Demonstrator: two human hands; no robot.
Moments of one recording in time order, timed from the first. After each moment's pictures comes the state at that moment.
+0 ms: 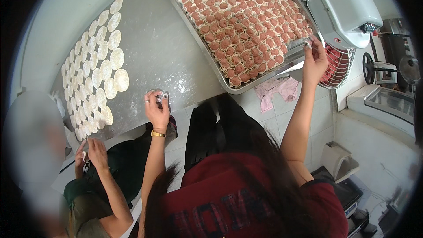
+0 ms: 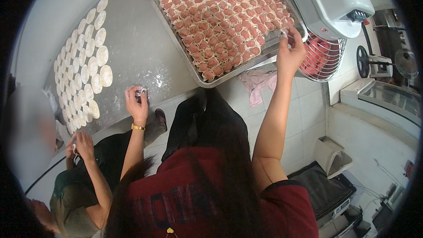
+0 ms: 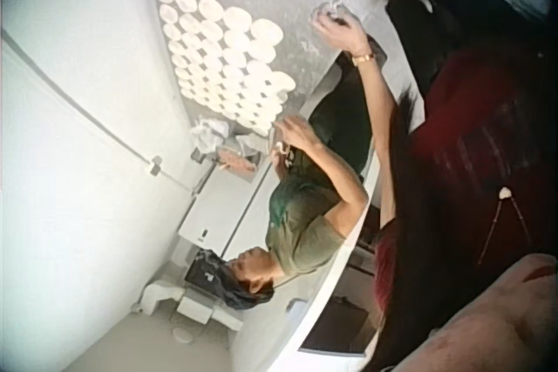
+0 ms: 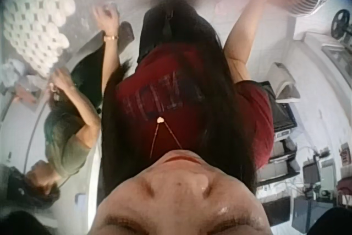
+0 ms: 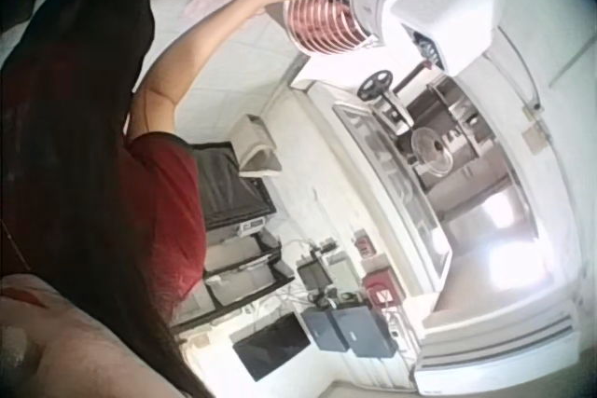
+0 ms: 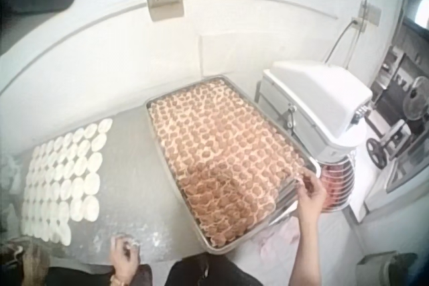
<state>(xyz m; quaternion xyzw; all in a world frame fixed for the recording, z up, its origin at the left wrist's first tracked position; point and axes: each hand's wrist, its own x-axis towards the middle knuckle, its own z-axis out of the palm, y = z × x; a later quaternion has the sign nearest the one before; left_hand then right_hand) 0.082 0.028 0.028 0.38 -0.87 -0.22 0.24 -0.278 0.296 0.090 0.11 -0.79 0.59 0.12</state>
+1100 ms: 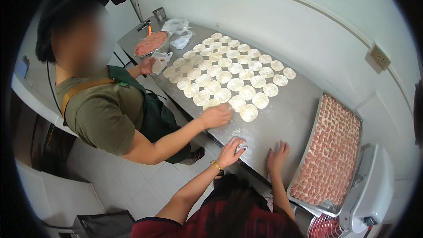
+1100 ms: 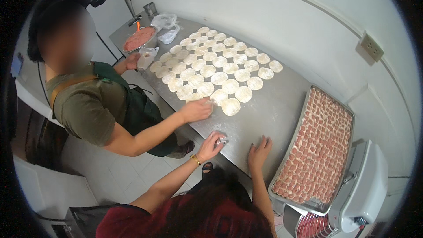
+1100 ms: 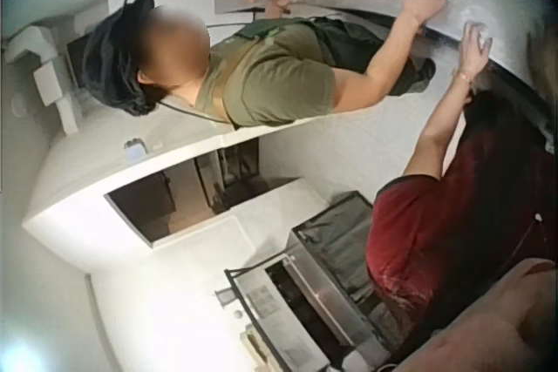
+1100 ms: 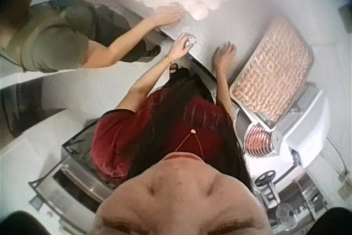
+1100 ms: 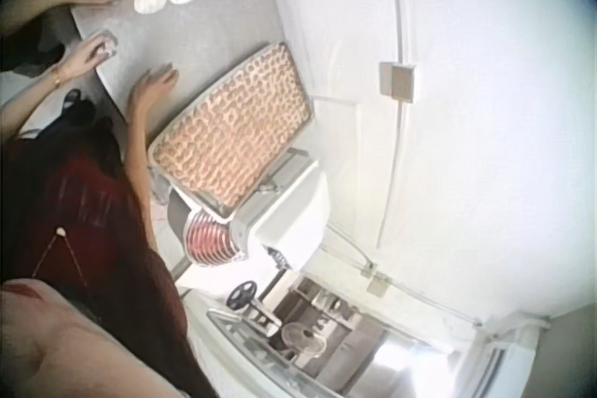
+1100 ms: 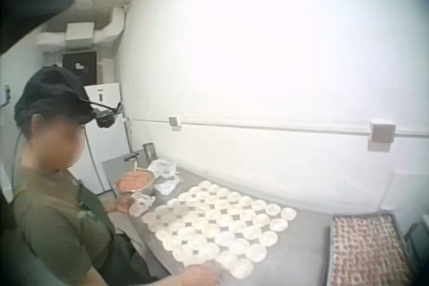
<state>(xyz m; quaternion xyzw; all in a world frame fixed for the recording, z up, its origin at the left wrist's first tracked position) 0.144 0.036 0.040 0.47 -0.74 -0.32 0.36 -0.070 0.066 0.031 0.55 -0.74 0.39 -0.08</state>
